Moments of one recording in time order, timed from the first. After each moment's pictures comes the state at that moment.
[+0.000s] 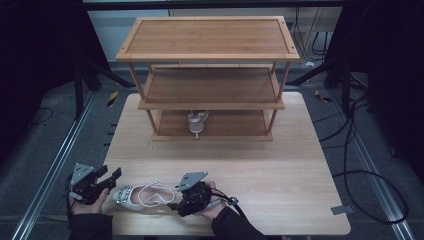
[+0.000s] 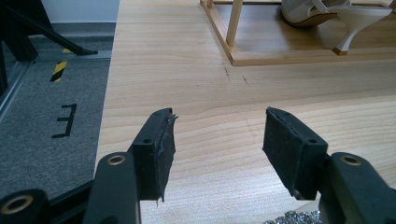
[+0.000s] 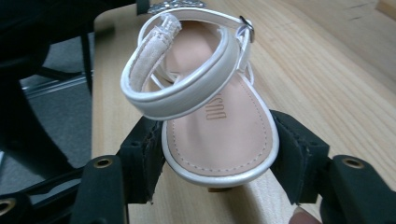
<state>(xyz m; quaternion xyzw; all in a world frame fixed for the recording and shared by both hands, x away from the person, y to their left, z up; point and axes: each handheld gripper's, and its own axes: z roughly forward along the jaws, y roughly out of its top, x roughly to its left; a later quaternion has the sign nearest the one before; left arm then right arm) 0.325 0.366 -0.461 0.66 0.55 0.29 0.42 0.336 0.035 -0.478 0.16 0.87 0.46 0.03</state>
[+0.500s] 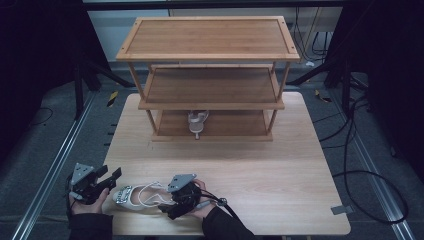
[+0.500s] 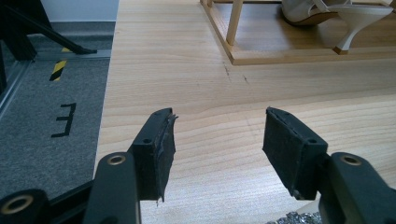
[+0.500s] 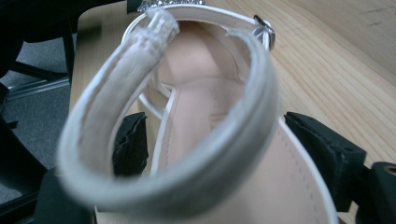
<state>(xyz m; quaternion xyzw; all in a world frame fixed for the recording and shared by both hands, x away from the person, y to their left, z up) 0.326 0.366 -0.462 0.66 0.55 0.29 0.42 0.341 0.065 -0.496 0.15 0.87 0.46 0.05</state>
